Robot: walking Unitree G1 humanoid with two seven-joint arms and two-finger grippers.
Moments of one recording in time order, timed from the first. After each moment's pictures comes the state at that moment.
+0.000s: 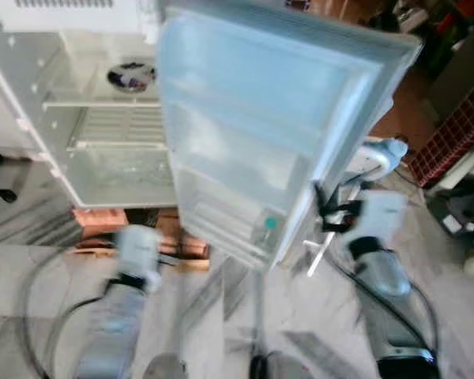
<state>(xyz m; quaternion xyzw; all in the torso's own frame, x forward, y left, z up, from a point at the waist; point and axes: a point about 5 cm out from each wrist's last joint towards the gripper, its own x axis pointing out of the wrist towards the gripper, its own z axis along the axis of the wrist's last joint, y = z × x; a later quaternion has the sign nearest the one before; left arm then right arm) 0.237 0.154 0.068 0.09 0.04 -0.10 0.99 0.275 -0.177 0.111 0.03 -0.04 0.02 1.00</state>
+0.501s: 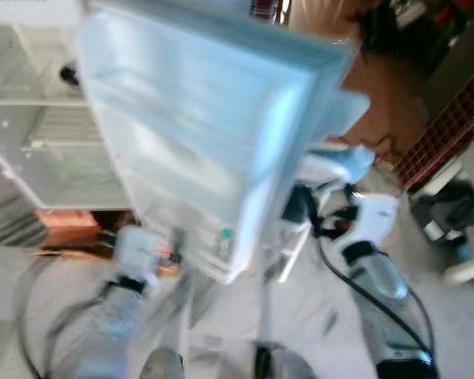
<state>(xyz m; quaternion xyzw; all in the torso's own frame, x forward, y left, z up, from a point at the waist) 0.229 0.152 0.063 0.10 0.05 -0.11 0.99 0.272 -0.170 0.105 0.05 -0.03 0.08 1.00</state>
